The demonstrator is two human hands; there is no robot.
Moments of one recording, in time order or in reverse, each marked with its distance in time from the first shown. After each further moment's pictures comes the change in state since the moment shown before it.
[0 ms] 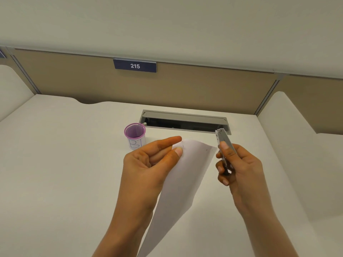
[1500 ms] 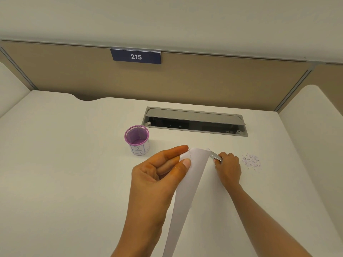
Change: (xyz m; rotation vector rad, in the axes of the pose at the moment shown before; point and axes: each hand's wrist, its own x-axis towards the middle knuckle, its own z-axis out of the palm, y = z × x) left_hand 0.071 -0.033 0.009 -0.024 0.048 -0.136; right_hand 0.216 0.206 -0.017 -1.334 0.153 -0.087
